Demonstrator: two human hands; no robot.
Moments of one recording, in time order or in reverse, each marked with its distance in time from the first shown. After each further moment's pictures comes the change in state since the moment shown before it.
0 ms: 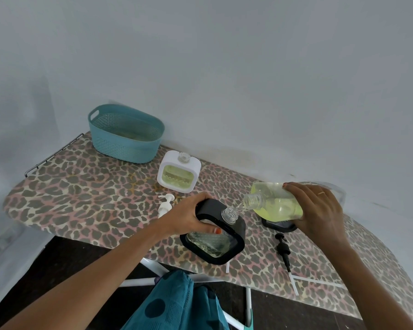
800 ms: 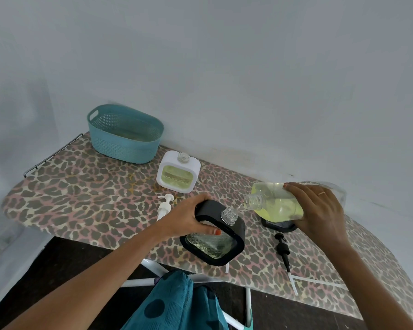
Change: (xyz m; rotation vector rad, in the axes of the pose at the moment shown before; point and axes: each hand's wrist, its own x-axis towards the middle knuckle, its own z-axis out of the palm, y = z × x) left_hand -0.002 0.000 0.002 0.057 0.020 0.013; right_hand 0.002 -0.001 -0.004 0.014 0.037 -0.028
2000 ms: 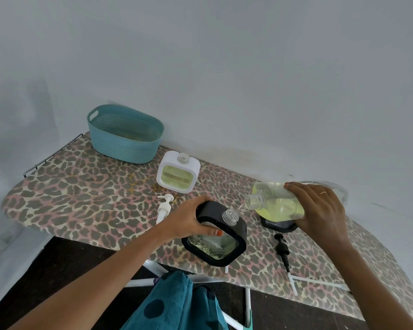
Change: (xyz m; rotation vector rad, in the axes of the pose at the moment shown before) left_hand 0.000 -0.003 0.005 -0.038 0.008 -0.022; right_hand 0.001 0.001 -0.003 -0.015 -0.060 0.027
